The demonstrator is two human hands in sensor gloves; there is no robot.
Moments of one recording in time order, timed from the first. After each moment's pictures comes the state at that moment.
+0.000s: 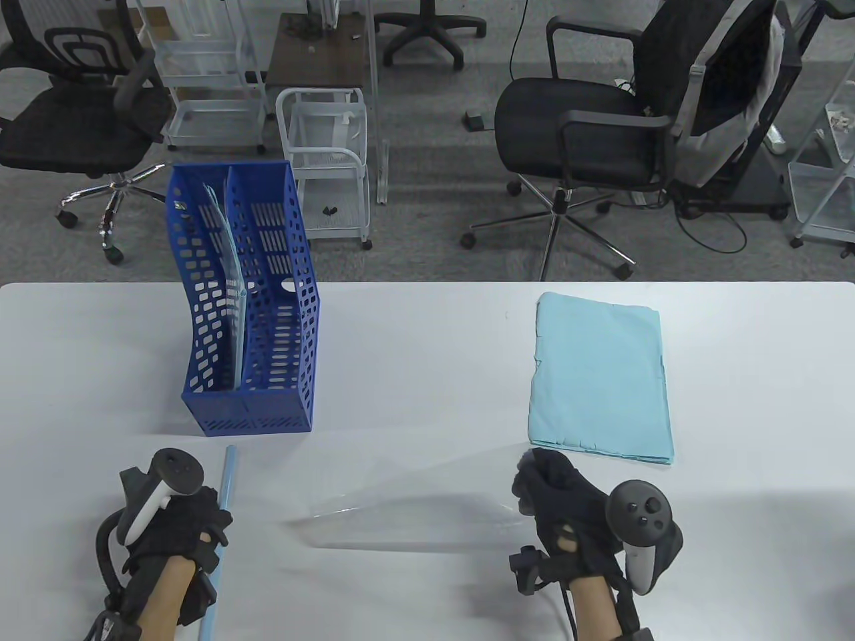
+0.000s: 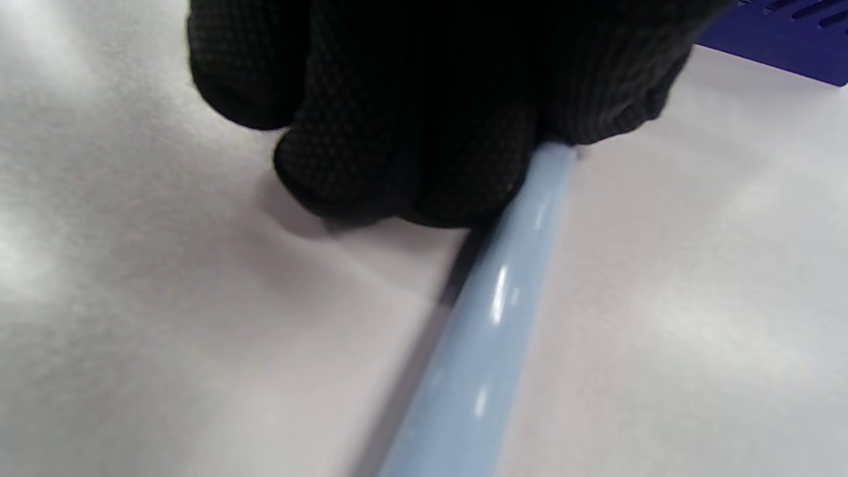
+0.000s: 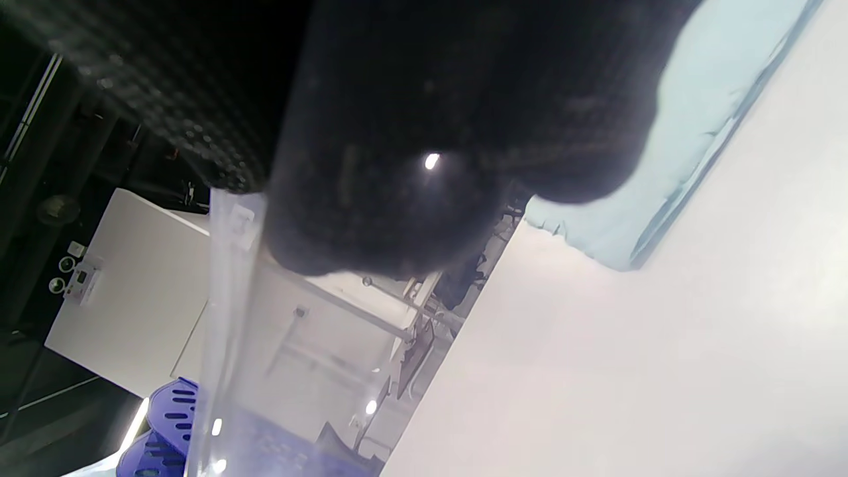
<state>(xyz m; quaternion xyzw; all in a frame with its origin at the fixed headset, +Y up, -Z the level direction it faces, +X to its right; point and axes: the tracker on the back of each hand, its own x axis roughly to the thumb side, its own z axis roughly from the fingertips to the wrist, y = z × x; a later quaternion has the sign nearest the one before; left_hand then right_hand) -0.350 -0.760 -0.287 -0.26 0.22 0.13 0.93 0.190 -0.724 -0.269 -0.06 -0.10 0.84 0.53</state>
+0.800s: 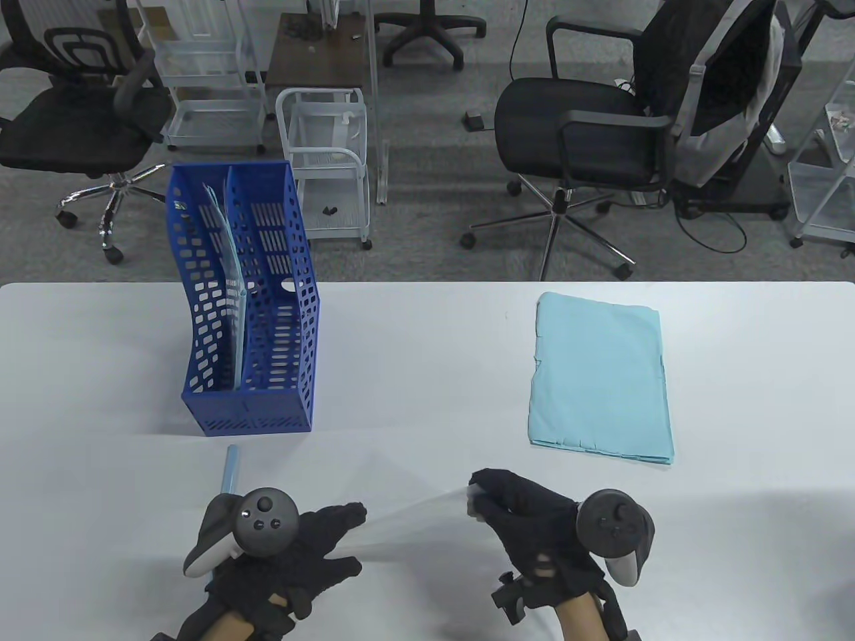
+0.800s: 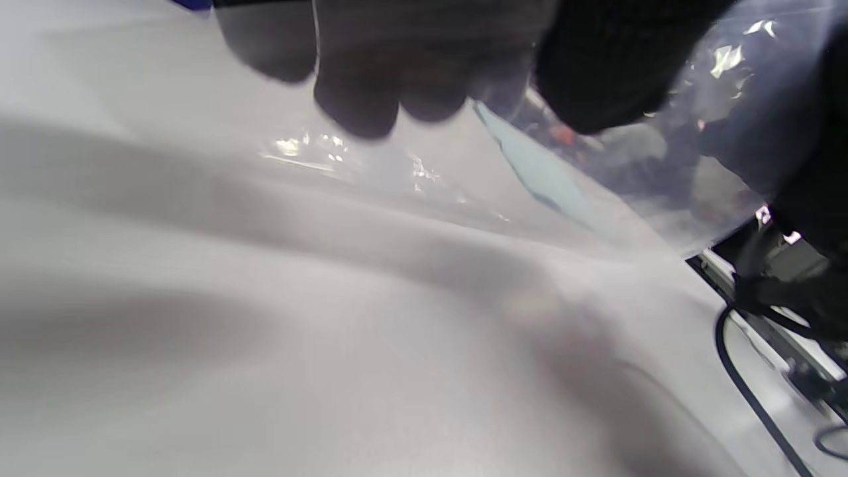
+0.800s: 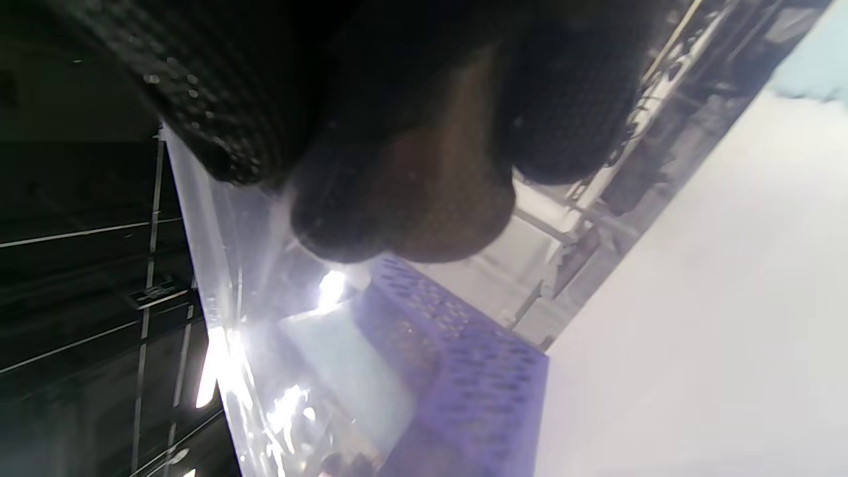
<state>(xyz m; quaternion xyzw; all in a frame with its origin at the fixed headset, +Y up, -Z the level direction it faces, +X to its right) -0.210 -0.716 -0.240 -0.18 -0.20 0.27 0.93 0.145 -0.689 -0.252 0.19 -0.09 0.82 0.53</state>
